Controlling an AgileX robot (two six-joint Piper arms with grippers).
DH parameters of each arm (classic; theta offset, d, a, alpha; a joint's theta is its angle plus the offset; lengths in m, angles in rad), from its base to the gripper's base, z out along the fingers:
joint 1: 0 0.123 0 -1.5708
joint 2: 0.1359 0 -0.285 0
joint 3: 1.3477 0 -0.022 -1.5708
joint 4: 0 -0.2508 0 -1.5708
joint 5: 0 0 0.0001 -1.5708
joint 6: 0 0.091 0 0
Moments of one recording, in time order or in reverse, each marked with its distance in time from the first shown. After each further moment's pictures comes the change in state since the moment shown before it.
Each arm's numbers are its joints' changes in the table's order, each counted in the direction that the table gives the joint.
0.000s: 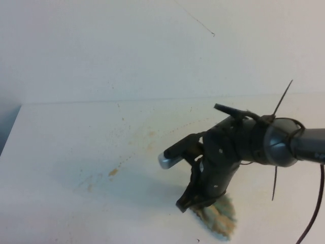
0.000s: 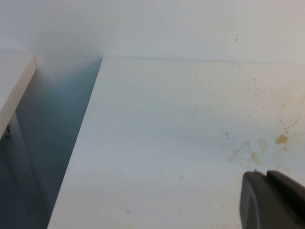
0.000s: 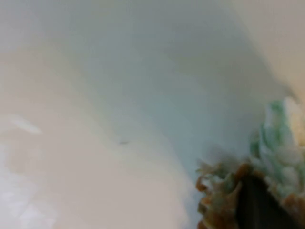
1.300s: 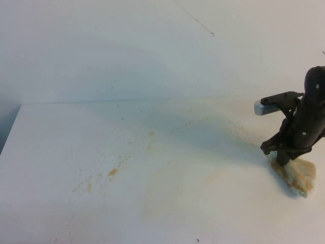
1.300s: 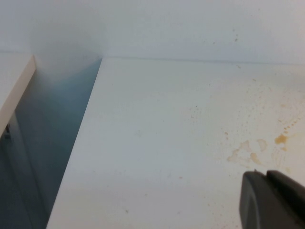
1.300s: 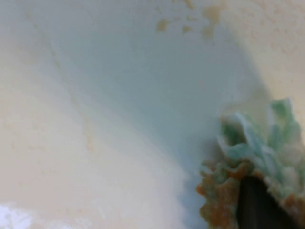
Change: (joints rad) right arm -0.514 0.014 -0.100 -0.041 -0.146 -0.173; left arm 0.000 0.000 0.000 0.000 0.000 0.000
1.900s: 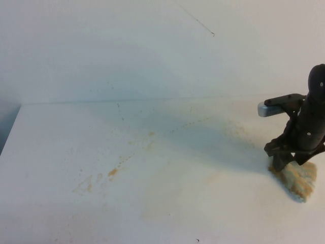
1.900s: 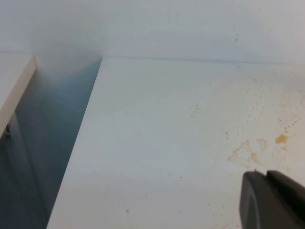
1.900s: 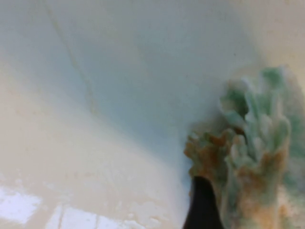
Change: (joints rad) right arm -0.012 -0.030 0.017 0.000 -0.063 0.018; left arm 0.000 0.000 0.000 0.000 0.000 0.000
